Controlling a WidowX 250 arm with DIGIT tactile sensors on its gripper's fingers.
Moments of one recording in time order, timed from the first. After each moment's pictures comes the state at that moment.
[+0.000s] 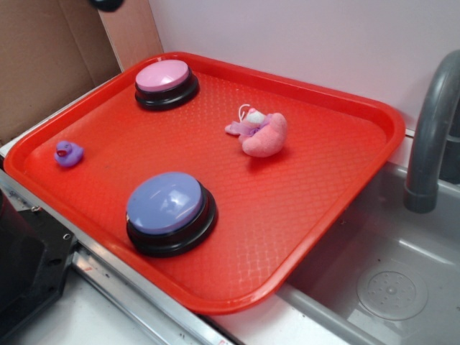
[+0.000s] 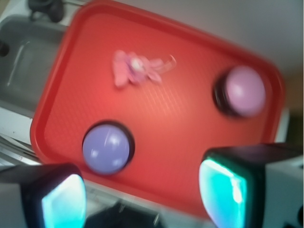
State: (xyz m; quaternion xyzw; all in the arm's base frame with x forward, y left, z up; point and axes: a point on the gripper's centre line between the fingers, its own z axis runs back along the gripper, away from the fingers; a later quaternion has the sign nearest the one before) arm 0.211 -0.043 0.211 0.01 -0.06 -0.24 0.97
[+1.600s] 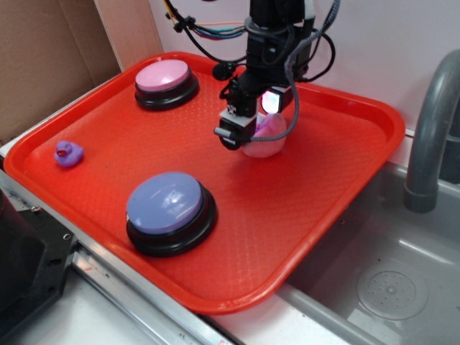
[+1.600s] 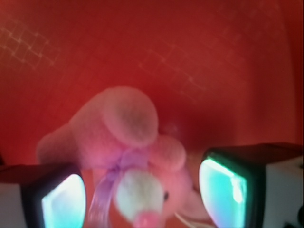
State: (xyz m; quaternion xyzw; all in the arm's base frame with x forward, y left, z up) arm 0.298 -0.068 0.033 0.02 0.07 -0.64 0.77
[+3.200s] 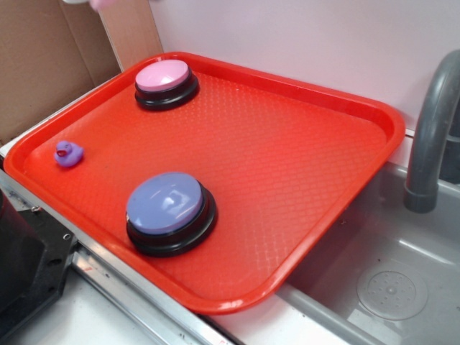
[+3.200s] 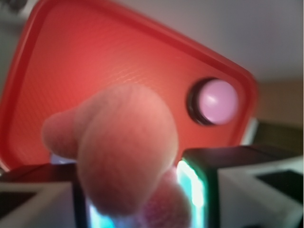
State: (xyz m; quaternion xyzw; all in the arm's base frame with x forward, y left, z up) arm 0.221 -0.020 0.236 0.09 0.01 -0.11 0.99
